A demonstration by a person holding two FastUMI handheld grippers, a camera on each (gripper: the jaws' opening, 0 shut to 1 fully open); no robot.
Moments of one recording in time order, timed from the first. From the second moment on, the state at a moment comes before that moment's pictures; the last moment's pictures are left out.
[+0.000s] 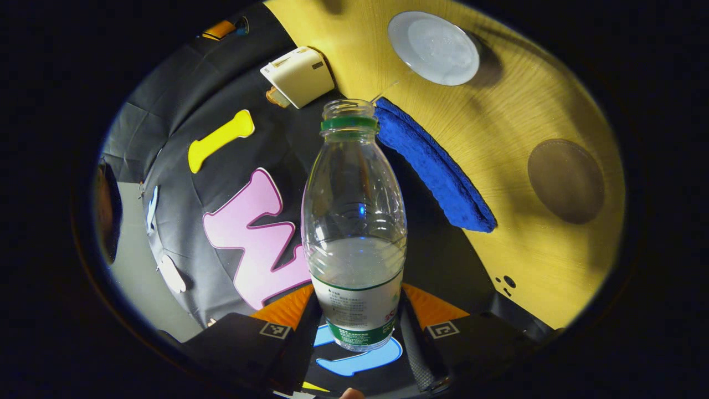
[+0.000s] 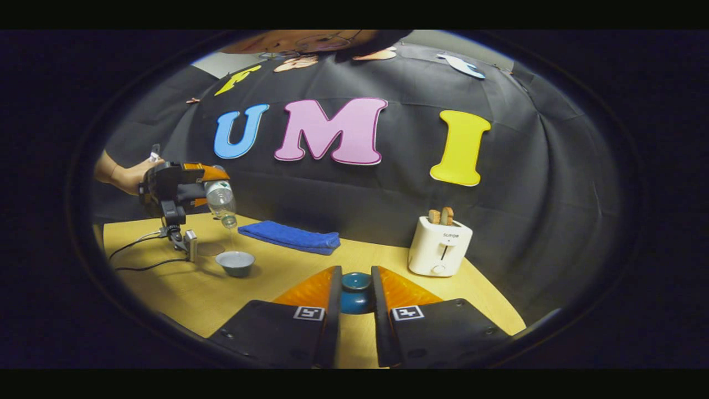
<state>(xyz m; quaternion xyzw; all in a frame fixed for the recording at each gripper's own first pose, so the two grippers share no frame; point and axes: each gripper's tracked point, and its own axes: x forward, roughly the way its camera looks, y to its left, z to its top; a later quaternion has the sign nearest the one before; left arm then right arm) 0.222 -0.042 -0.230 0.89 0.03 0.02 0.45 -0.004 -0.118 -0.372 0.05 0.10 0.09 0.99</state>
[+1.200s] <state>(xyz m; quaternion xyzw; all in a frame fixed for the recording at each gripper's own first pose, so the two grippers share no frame) 0.188 0.004 -0.297 0.61 0.17 0.02 0.77 0.009 -0.088 -0.358 0.06 0.10 0.07 0.99</state>
